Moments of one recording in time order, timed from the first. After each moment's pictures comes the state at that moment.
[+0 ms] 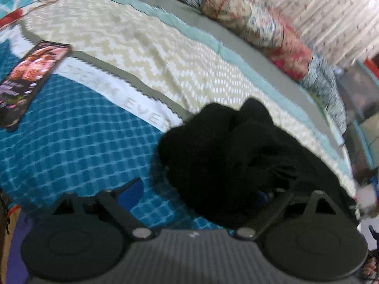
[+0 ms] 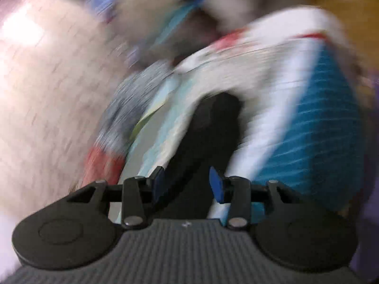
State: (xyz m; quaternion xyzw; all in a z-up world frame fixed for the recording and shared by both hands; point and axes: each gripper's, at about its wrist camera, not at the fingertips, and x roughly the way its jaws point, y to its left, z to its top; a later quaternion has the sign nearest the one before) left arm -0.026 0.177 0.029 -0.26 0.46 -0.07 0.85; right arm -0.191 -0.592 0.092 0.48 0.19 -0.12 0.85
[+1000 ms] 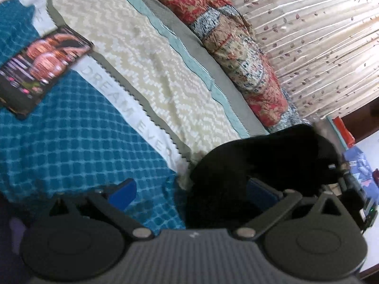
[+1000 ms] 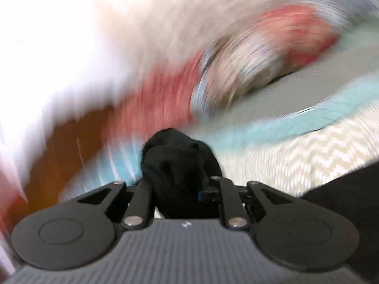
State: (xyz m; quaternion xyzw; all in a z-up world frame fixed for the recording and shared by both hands) left arm -0.028 0.234 0.022 -0.41 0.38 -0.12 0.82; right arm 0.036 -0.297 0.196 0.39 0.26 0.25 0.85
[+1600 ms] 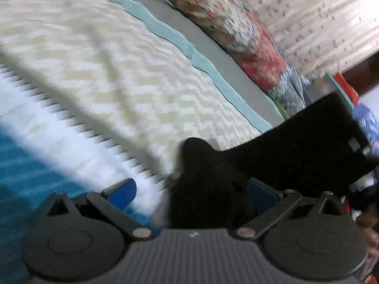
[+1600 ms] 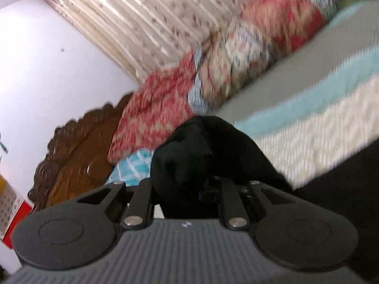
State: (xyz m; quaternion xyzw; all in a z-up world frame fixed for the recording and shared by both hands) left arm 0.094 0.162 -0.010 -0.31 0.45 -0.19 0.82; right arm 0.049 -0.287 0.198 0.36 0.29 0.26 0.85
